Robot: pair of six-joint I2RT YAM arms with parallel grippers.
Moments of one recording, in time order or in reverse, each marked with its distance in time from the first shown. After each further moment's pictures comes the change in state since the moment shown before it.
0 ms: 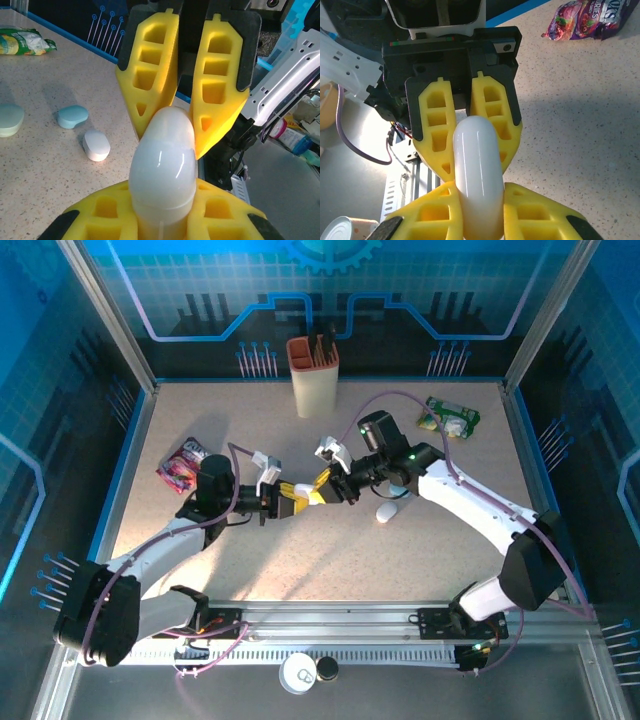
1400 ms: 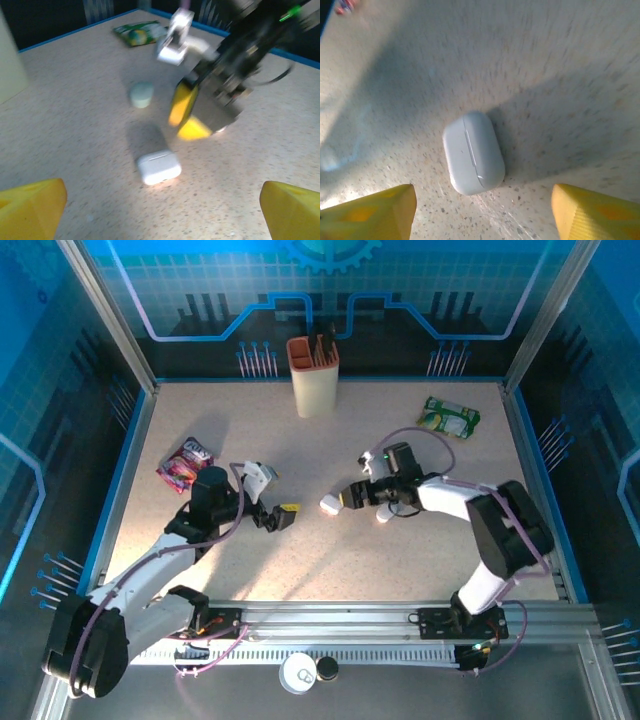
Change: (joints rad) left arm 0.000 -0.176 -0.057 -0.263 -0.528 0.361; right arm -0.235 0.135 -0.411 0.486 0.269 0.401
